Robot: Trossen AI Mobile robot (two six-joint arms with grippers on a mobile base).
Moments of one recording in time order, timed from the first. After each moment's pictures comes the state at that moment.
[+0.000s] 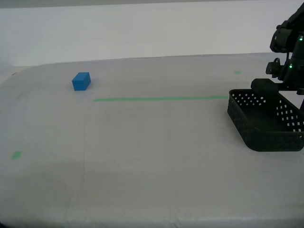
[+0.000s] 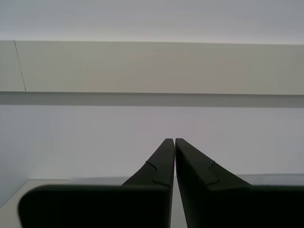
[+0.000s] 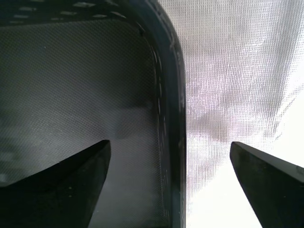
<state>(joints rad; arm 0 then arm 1) 0.02 1.94 1.02 -0.66 0.00 0.10 0.00 1.05 0.52 0.61 -0.01 0.00</state>
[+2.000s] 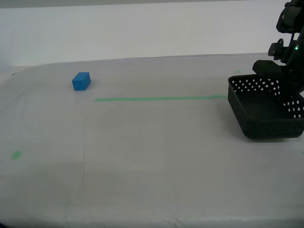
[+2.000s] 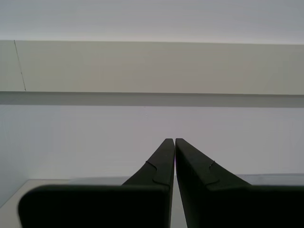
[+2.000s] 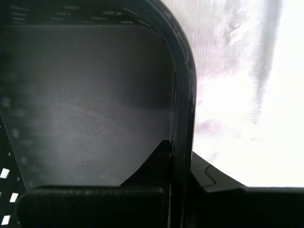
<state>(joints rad) 0.02 1.82 1.03 -0.70 -0.06 0.05 0.00 1.05 0.52 0.61 -0.01 0.00</state>
